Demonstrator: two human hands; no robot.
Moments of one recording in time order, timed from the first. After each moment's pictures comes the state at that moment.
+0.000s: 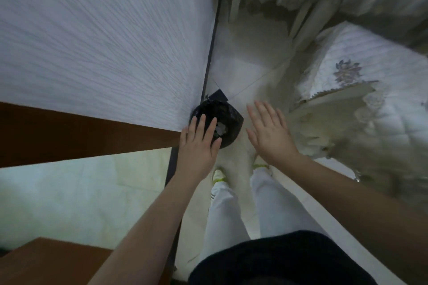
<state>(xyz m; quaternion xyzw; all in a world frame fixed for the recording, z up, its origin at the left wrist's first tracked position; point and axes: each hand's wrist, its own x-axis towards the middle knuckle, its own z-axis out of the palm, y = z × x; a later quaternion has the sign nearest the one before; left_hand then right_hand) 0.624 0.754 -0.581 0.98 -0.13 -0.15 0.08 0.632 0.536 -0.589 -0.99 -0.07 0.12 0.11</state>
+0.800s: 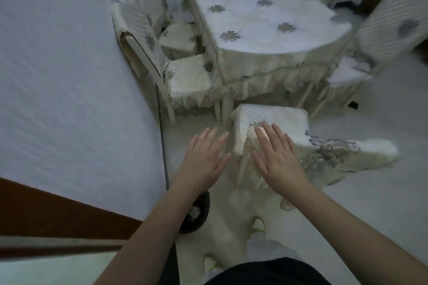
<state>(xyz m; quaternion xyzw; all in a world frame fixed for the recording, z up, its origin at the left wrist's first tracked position) 0.656 0.656 -0.376 0.88 -0.43 -0.02 0.17 0.533 0.476 -0.372 -0.97 0.16 -0.11 0.11</state>
